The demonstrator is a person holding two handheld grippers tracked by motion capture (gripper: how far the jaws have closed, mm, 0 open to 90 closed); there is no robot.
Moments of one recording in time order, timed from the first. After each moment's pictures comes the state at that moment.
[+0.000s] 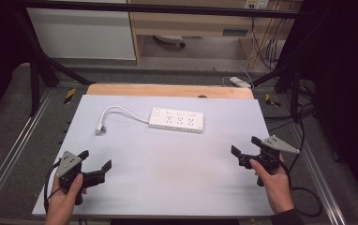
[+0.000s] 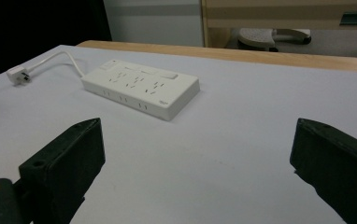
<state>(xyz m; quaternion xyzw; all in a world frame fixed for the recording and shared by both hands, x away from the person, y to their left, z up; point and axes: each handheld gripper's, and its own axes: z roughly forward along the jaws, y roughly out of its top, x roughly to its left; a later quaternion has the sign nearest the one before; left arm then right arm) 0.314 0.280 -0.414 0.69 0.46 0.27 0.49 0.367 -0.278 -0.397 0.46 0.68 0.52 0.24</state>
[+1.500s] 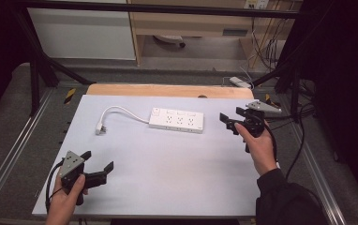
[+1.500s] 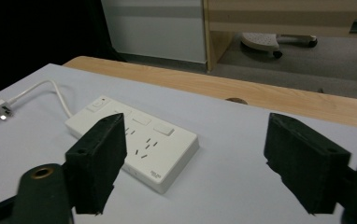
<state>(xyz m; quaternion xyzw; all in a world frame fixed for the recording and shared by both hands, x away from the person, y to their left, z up) 0.315 0.277 -0.416 0.70 0.45 0.27 0.49 0.457 -0.245 -0.351 0.46 0.69 0.51 0.24</state>
